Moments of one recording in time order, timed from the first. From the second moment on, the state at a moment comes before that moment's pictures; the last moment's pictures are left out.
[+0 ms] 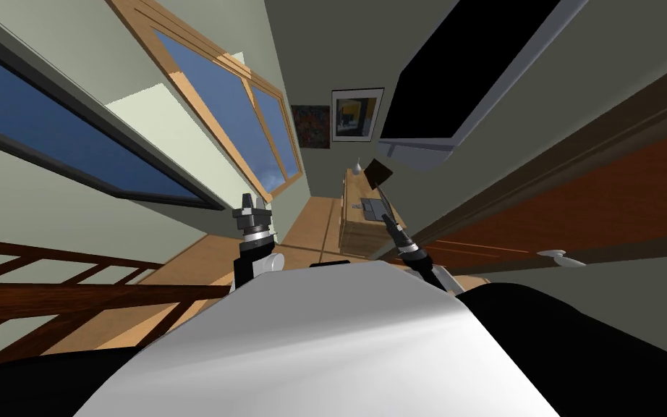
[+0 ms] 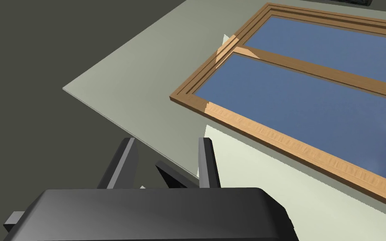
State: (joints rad) left arm 0.49 -0.04 -0.04 -2.34 0.10 -0.38 -0.03; right arm 0.77 -0.44 -0.18 -2.18 0.21 -0.64 0.08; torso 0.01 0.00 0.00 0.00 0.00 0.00
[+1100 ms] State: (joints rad) left arm 0.49 -0.04 -0.04 -2.34 0.10 -0.38 -0.03; right arm 1.02 -0.73 -0.35 -2.11 0.46 -0.69 0.23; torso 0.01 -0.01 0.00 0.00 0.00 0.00
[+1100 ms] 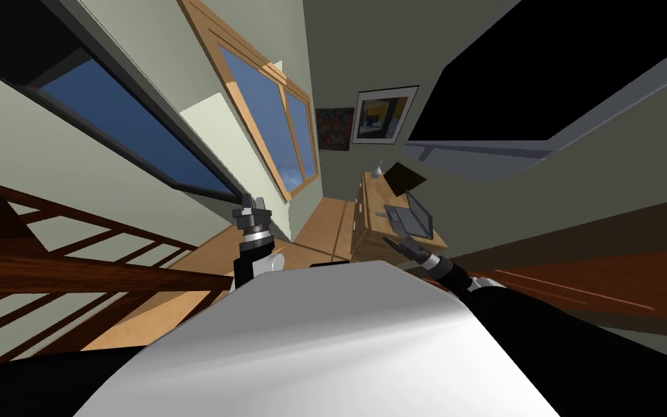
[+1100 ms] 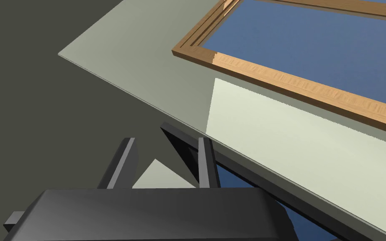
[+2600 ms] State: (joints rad) left arm 0.49 -0.04 -0.04 -2.34 0.10 -0.38 -0.03; right arm 1.39 -1.01 -0.51 -2.02 0.78 -0.66 0.35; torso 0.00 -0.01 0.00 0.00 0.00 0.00
